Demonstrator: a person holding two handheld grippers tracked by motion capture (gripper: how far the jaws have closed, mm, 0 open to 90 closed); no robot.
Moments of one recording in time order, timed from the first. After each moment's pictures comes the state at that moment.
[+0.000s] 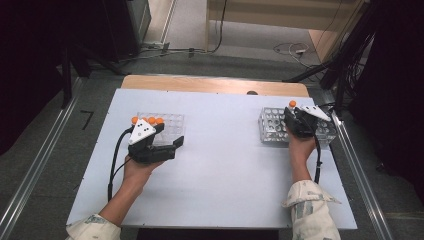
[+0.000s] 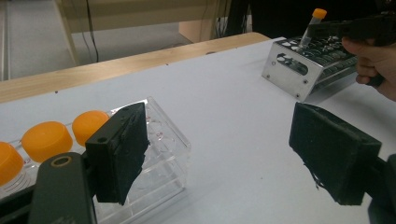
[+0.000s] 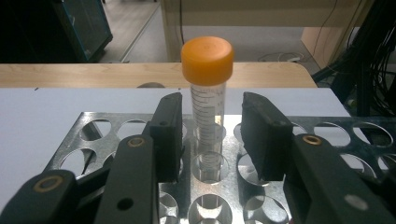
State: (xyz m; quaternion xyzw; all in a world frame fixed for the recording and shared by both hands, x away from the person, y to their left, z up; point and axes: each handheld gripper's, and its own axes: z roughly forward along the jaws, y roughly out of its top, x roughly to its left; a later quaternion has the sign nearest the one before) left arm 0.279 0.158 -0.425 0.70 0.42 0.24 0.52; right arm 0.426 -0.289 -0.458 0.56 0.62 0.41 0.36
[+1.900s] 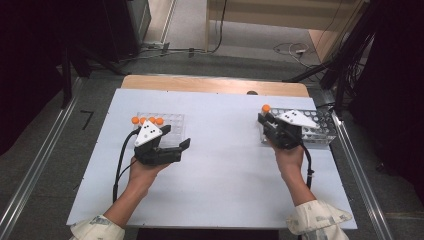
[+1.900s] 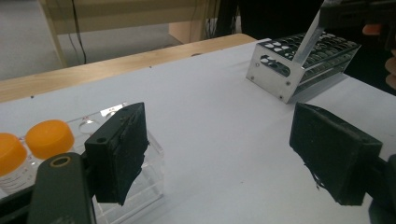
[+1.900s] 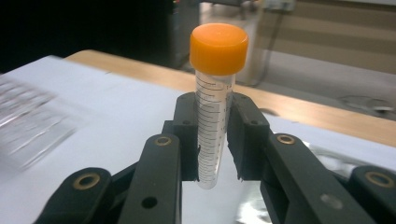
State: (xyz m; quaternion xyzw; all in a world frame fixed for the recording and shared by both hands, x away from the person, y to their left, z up) left arm 0.276 0.143 -0.423 0.71 0.41 0.23 0.53; right arm 0.344 -0.215 -0.403 0.40 0.72 0.48 0.29
